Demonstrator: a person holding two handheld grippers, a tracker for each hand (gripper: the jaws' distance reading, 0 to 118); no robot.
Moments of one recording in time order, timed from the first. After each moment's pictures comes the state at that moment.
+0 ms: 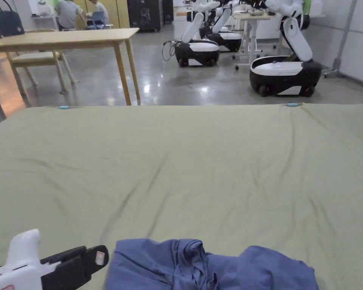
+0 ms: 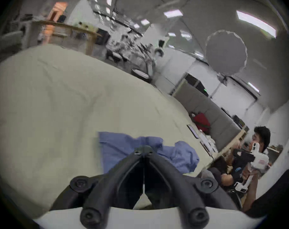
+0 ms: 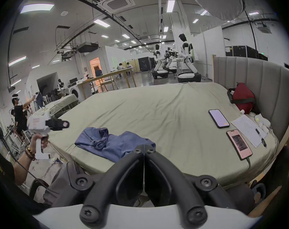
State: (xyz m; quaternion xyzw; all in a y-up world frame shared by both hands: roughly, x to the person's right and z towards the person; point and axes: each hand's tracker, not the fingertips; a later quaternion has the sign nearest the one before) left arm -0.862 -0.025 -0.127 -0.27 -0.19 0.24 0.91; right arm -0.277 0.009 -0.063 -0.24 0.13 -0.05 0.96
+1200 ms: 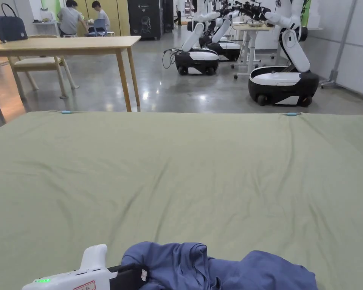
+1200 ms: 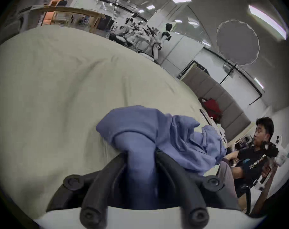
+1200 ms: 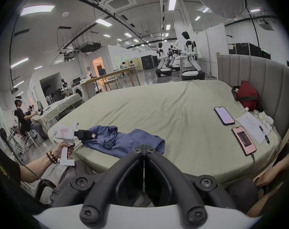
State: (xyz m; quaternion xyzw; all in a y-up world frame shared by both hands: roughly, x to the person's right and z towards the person) left arm -0.825 -0.131 -0.217 -0.36 -0.22 0.23 0.88; right arm -0.301 0.025 -0.051 -0.25 0.14 -0.06 0.96
